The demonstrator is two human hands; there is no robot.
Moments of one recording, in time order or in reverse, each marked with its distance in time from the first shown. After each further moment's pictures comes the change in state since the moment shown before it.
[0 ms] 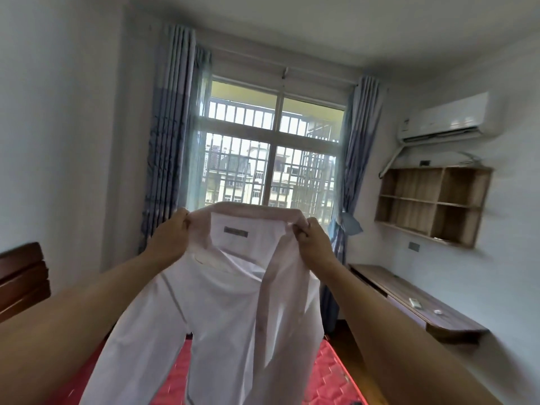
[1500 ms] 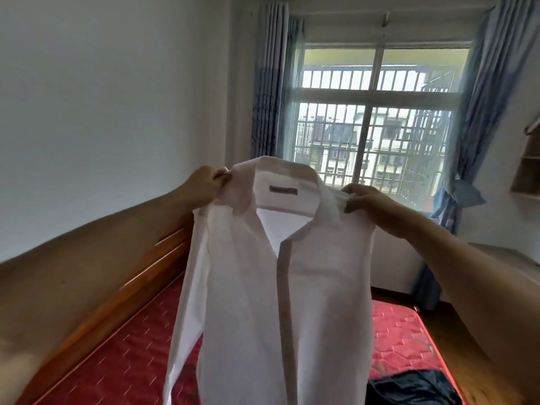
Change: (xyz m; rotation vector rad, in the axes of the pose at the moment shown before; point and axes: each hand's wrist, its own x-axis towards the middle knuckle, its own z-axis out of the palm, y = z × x) left_hand -0.171 0.125 -0.146 0.116 -0.061 -0.097; right_hand -0.109 -0.031 -0.126 0.315 -0.738 -0.060
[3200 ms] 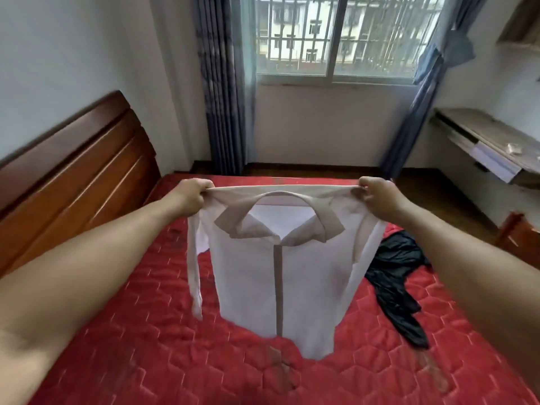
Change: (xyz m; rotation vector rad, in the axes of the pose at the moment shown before) left_hand -0.006 -0.327 0.135 0.221 -0.614 -0.116; right_hand 0.062 0.226 0.182 -0.628 0.229 0.417
